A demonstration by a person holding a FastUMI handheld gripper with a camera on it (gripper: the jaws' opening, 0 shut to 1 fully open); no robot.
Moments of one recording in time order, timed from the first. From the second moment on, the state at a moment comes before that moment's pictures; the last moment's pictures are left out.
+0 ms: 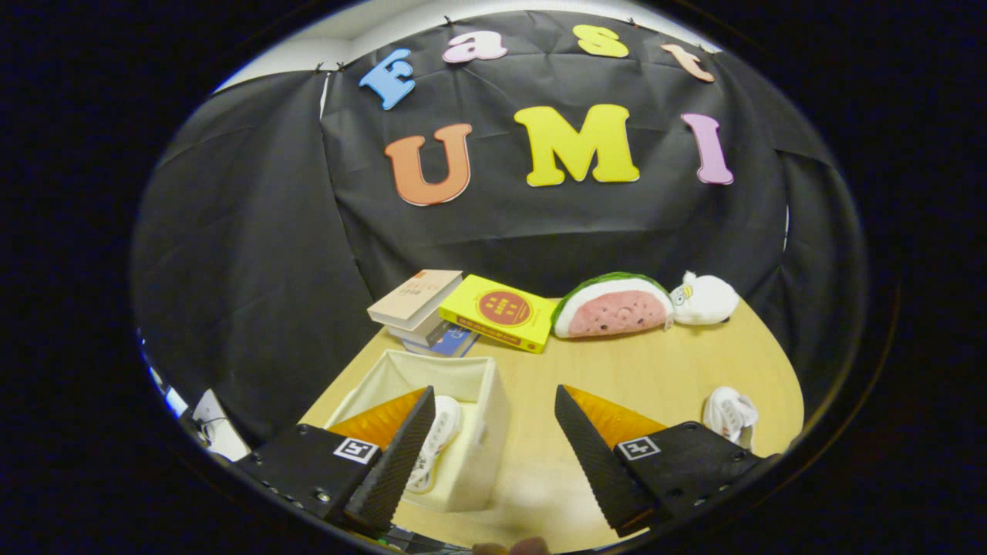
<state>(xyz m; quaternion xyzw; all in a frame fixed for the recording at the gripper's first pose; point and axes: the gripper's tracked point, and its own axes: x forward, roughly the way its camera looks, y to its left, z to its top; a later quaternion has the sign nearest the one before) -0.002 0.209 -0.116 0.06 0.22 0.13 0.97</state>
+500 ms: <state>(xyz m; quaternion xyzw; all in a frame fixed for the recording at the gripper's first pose) -0.003 -0.009 -0.150 0.02 0.22 0.06 0.97</state>
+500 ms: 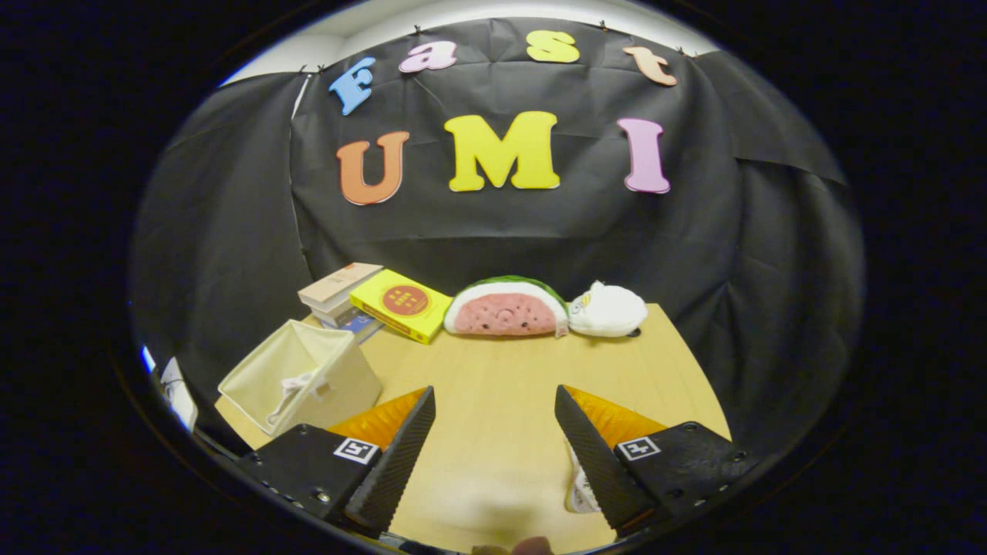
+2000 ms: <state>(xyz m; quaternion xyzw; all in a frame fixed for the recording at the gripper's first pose) 0.034 -0.141 -0.367 0.07 0.42 0.01 0.90</state>
